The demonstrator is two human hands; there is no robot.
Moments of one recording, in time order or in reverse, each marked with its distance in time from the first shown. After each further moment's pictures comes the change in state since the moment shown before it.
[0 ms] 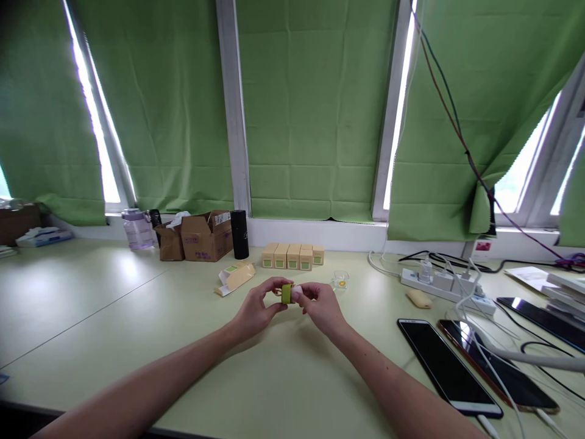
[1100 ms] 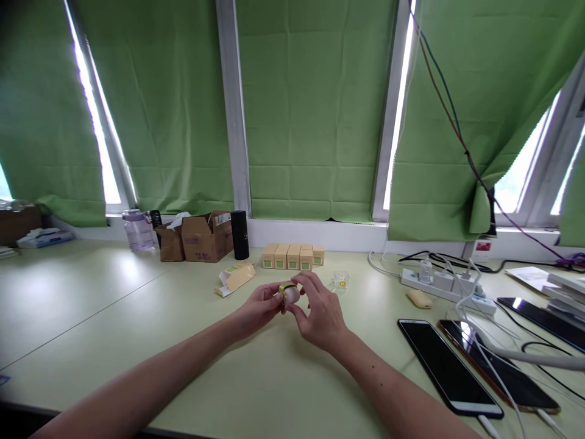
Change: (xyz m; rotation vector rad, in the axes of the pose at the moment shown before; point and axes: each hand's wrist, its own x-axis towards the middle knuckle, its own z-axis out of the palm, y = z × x) left_hand 0.006 0.005 -0.001 -0.724 -0.243 -0.273; right_hand -0.021 -0.013 0.001 -0.644 0.091 -0.548
